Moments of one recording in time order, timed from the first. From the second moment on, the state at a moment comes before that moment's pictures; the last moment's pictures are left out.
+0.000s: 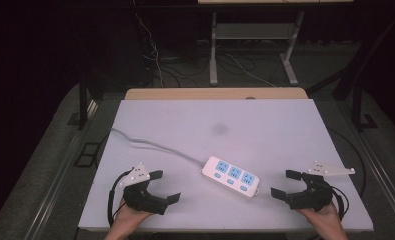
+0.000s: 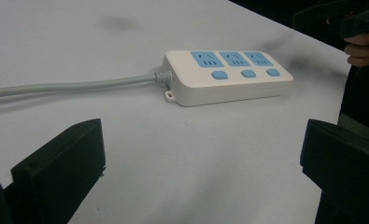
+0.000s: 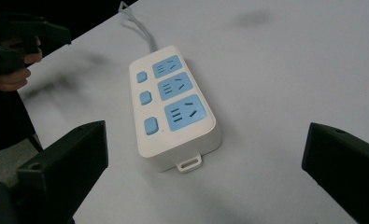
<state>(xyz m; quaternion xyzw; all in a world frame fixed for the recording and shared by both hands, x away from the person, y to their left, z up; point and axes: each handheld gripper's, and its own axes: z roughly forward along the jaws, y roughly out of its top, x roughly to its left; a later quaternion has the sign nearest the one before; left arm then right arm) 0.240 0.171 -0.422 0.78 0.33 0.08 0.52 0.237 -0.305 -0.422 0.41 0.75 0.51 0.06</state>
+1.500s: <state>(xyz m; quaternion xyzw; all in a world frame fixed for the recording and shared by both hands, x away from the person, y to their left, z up) 0.242 0.172 -0.422 0.78 0.33 0.07 0.52 0.243 -0.298 -0.405 0.40 0.77 0.50 0.05</state>
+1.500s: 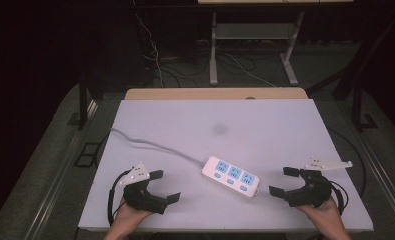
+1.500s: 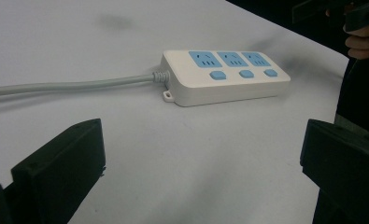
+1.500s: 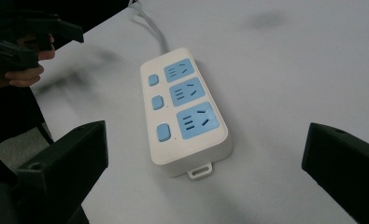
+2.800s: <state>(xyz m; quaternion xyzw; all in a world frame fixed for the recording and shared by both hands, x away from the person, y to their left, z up) 0.243 0.171 -0.423 0.79 0.33 0.06 0.52 0.273 -0.259 -0.364 0.34 0.81 0.47 0.03</state>
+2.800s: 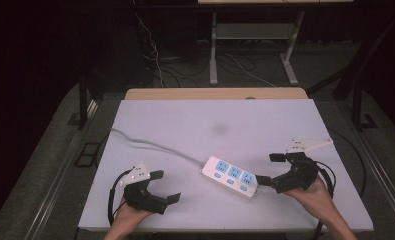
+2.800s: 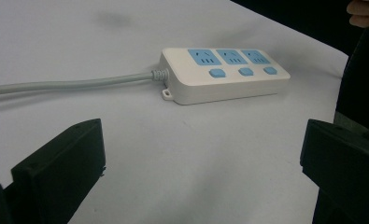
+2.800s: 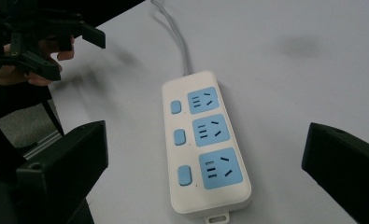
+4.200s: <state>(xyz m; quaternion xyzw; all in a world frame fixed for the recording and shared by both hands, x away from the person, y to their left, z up) 0.244 0.171 -0.424 0.79 0.32 0.06 0.52 0.312 -0.187 -0.364 0.30 0.86 0.41 0.00</state>
